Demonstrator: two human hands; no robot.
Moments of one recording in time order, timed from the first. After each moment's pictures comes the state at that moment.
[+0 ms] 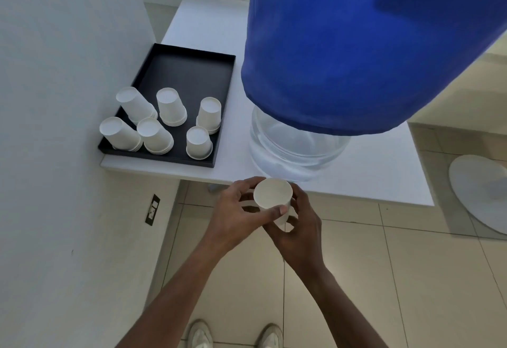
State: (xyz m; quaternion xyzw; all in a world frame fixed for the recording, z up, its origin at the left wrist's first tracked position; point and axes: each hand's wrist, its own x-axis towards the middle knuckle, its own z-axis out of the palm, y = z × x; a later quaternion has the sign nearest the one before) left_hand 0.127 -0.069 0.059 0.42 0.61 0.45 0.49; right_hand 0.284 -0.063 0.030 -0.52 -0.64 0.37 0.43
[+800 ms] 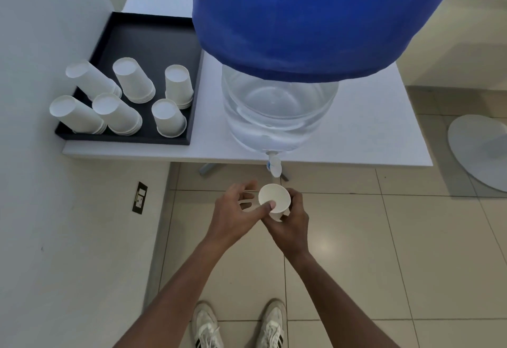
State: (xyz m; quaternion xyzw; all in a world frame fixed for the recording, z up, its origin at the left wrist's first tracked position) left_hand 0.170 -0.078 -0.036 0.46 0.66 0.38 0.45; right_hand 0.321 -0.076 -0.096 -0.64 -0.52 0.41 0.39
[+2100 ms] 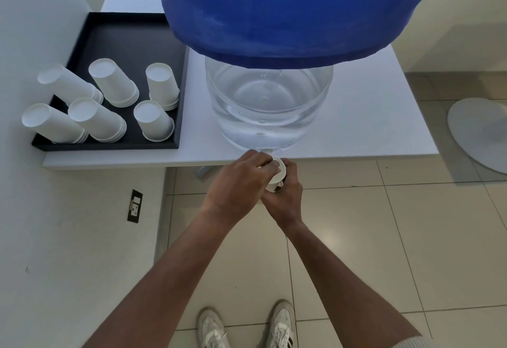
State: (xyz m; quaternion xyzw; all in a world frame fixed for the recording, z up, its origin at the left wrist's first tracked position) left_hand 0.173 -0.019 0.005 0.83 0.50 0.24 0.07; right_hand 0.302 -0.014 -0.099 -0.62 -0.51 0.41 0.43
